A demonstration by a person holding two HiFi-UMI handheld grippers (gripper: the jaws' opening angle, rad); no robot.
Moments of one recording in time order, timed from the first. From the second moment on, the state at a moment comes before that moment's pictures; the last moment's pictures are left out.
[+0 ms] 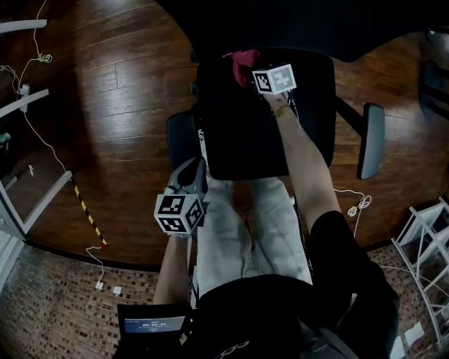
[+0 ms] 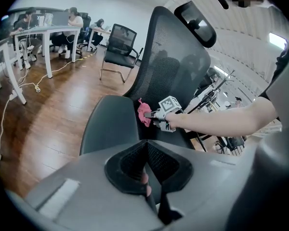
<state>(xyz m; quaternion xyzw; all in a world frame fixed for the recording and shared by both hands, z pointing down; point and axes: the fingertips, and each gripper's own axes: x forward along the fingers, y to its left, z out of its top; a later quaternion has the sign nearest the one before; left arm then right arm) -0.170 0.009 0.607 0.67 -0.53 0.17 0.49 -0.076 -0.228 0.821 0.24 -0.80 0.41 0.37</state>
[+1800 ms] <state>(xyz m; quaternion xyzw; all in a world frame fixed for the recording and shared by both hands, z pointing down) -0.171 0.004 0.608 0.68 -0.52 0.16 0.50 -0.008 -0.188 0.819 0.33 -0.73 0.27 0.54</state>
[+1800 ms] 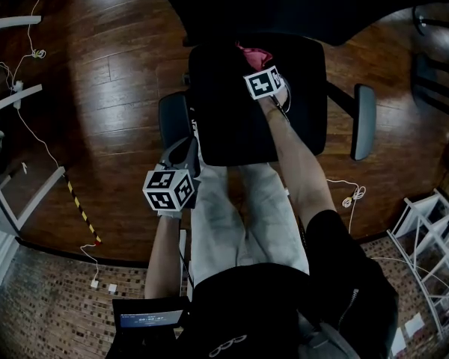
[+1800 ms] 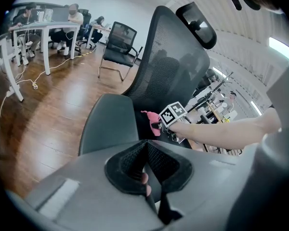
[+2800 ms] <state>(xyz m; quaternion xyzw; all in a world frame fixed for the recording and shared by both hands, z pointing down) -0.176 0.003 0.609 0.68 -0.53 0.17 0.49 -0.127 -0.108 0.796 0.17 -0.81 0.42 0.38</state>
